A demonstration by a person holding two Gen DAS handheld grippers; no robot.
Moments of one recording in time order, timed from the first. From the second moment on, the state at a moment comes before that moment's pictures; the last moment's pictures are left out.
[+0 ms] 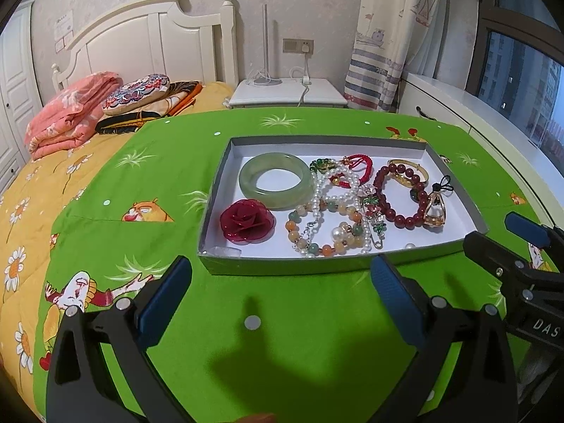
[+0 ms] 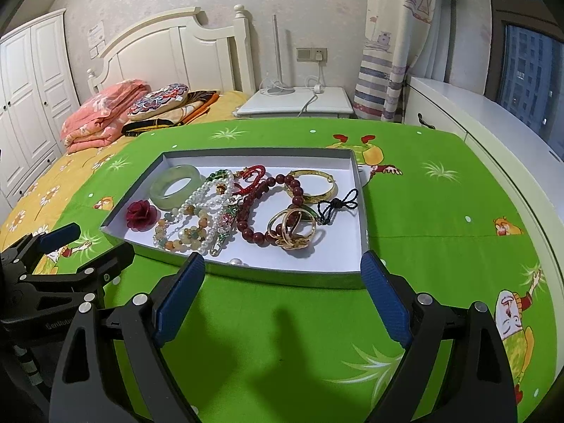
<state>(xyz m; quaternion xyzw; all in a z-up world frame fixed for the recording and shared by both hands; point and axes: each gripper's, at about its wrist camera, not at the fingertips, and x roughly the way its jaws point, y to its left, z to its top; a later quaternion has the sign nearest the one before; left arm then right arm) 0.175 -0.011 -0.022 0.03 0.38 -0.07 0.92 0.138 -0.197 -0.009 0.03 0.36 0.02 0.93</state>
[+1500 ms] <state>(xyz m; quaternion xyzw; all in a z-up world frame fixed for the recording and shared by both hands) 0.173 -0.010 -0.015 0.02 0.37 -0.07 0.92 0.133 -0.183 -0.016 0.02 0.37 0.03 0.93</state>
